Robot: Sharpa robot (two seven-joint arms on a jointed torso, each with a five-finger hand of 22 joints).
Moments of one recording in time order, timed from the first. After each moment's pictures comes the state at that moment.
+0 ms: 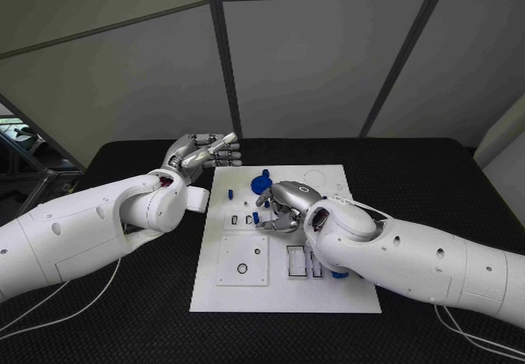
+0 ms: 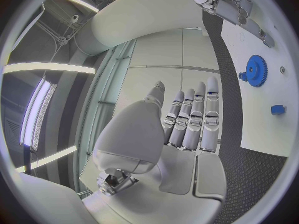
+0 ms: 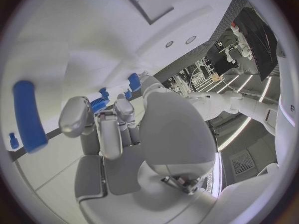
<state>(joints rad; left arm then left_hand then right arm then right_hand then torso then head) 1.12 -0.88 0.12 1.49 -0.07 -0.35 0.39 1.40 0.04 0.01 0.10 0.15 0.93 0.23 0.07 0.07 1.02 0.18 0.07 0.07 1.09 0.13 0.10 0.19 0.19 0.98 0.23 0.36 0.15 1.10 -0.51 0.01 1.48 -1.60 -0.33 -0.31 1.38 -0.17 0.12 0.26 0.16 0.83 0.18 0.14 0.07 1.22 0.09 1.20 1.13 1.47 0.00 1.48 1.31 0.08 1.34 0.11 1.30 1.08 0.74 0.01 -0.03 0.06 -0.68</state>
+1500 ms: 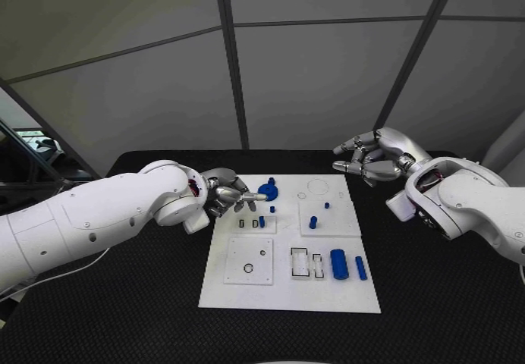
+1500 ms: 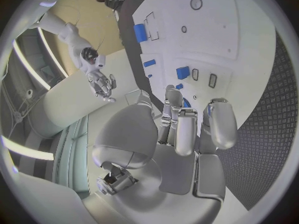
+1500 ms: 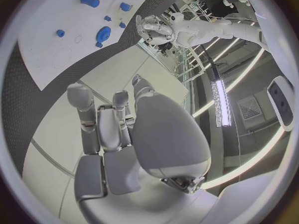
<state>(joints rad) 1.17 -0.81 0.10 1.46 -0.83 0.06 -0.37 1.20 0.09 -0.22 0.29 0.12 0.91 0.11 0.53 0.28 1.07 0.04 1.04 0.77 1.47 -0.03 1.46 1.31 0.10 1.38 0.08 1.35 1.18 1.21 -0.90 0.10 1.60 -0.93 -0.39 -0.02 1.49 -0.09 0.04 0.25 0.27 0.86 0.17 0.23 0.07 1.06 0.08 1.01 0.87 1.47 0.00 1.31 1.20 0.12 1.22 0.10 1.11 0.82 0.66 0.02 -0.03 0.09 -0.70</state>
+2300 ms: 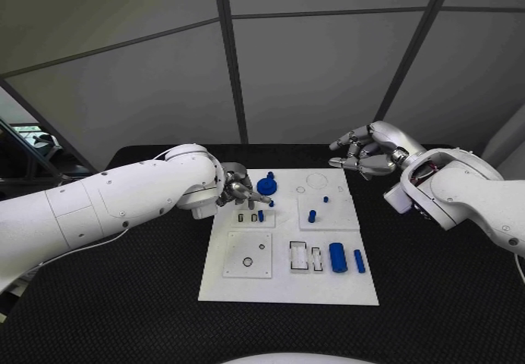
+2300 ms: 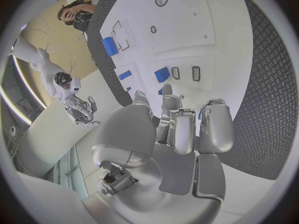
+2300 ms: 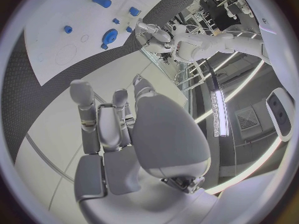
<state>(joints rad) 1.23 -0.70 0.05 1.39 -1.02 0.14 -0.56 1.16 0.09 -0.26 0.29 0.11 0.89 0.08 0.66 0.39 1.12 0.01 1.13 0.86 1.46 -0.04 1.47 1.31 0.09 1.40 0.06 1.38 1.24 1.21 -0.87 0.10 1.57 -1.04 -0.36 -0.03 1.48 -0.08 0.03 0.26 0.28 0.86 0.17 0.24 0.07 1.05 0.07 0.99 0.84 1.46 0.00 1.29 1.17 0.14 1.21 0.10 1.08 0.79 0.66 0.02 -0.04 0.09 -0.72</state>
